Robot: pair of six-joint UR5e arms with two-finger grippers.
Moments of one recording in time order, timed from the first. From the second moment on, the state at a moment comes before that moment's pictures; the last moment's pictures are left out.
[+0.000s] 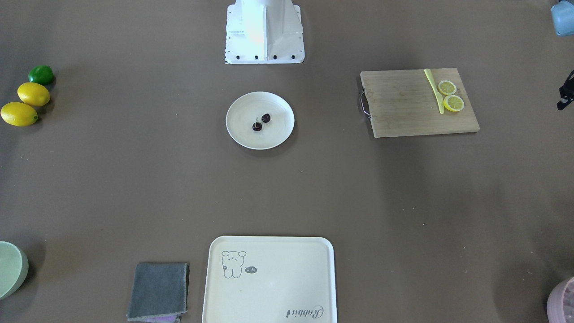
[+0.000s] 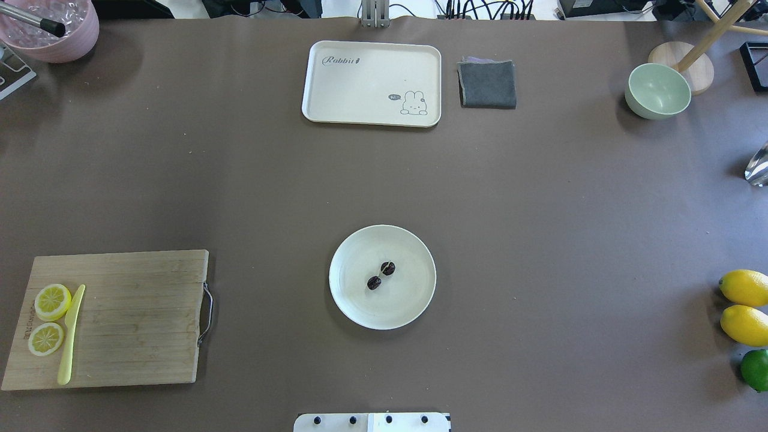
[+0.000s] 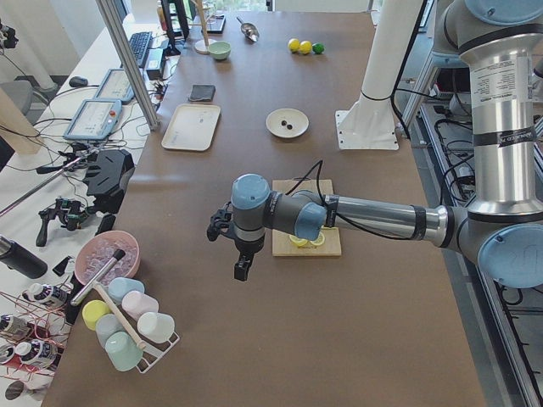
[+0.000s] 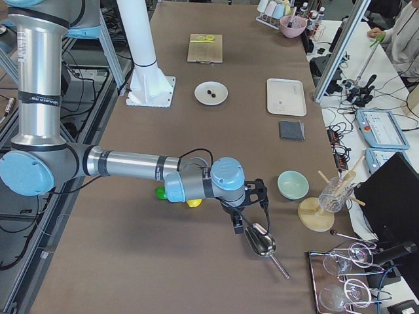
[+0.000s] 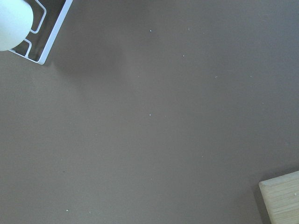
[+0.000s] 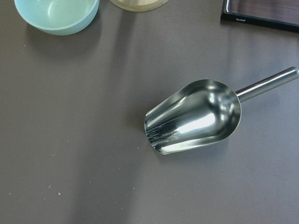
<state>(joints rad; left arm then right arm) -1.41 -1.42 -1.81 -1.73 -2.25 -0.02 1.61 -1.66 1.61 -1.32 2.38 -0.07</state>
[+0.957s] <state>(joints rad) -1.49 -1.43 -1.81 -1.65 -2.45 -0.01 1.53 -1.63 1.62 -1.33 2.38 -0.05</state>
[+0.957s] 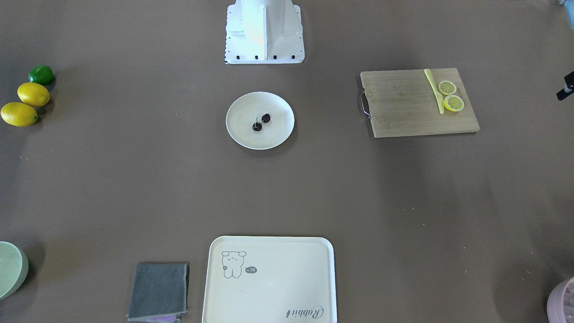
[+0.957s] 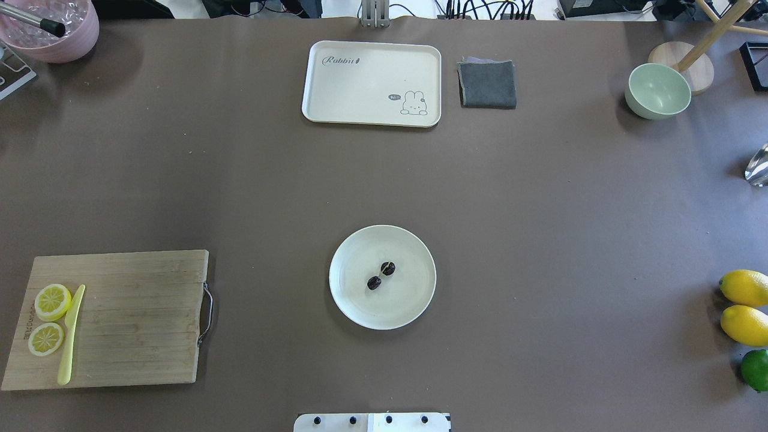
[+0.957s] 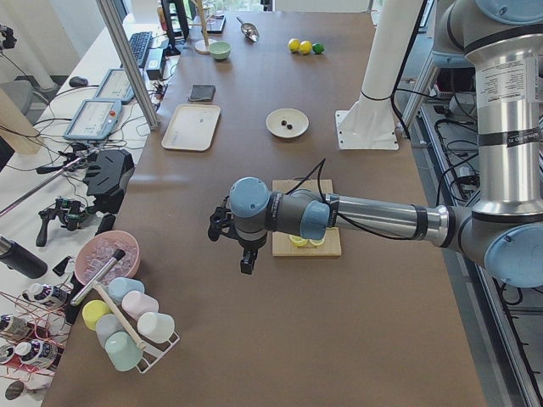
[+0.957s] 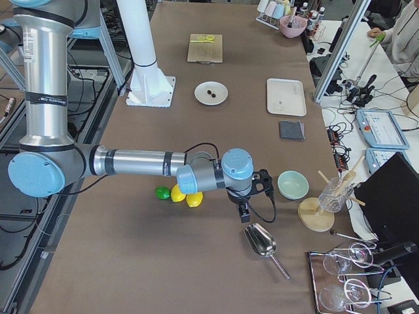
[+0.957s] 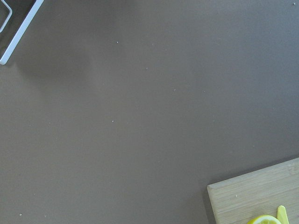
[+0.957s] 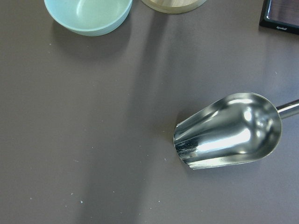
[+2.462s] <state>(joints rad) -1.50 -1.42 -1.78 -1.65 -2.42 -0.01 1.50 -1.62 1.64 -1.32 2.40 -0.05</state>
